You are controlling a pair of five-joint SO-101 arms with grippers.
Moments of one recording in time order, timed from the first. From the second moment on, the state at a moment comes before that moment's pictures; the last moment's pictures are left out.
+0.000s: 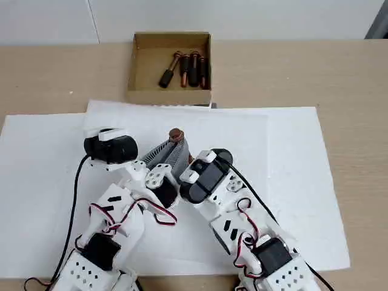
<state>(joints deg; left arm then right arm) 27.4 -80.2 78.5 24.0 36.9 -36.2 -86.1 81.7 34.5 10.3</state>
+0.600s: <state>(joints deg) 34.3 -80.8 78.0 38.4 36.7 -36.5 -86.0 82.1 34.5 10.5</state>
